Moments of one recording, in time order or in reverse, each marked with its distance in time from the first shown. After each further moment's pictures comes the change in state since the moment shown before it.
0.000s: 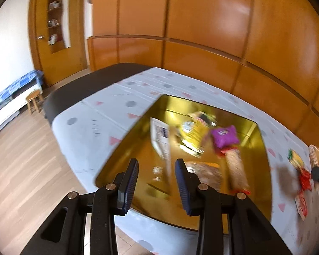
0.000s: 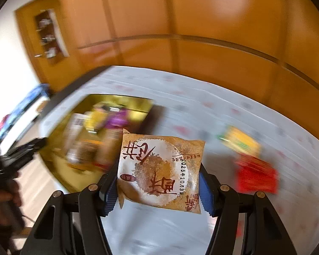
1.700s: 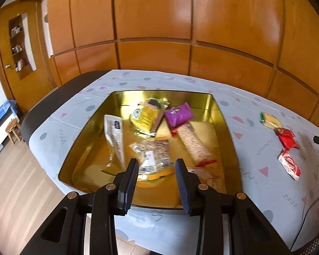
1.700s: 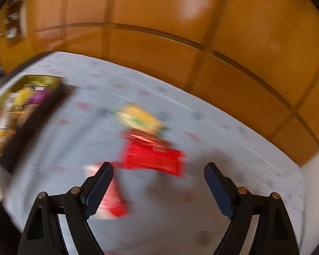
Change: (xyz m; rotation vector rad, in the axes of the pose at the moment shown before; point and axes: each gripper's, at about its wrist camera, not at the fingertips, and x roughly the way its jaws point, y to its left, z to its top) left arm -0.025 -0.074 -0.037 0.269 0.003 -0.154; right arm -0.046 -0.132 -0.062 0.003 0.054 -0.504
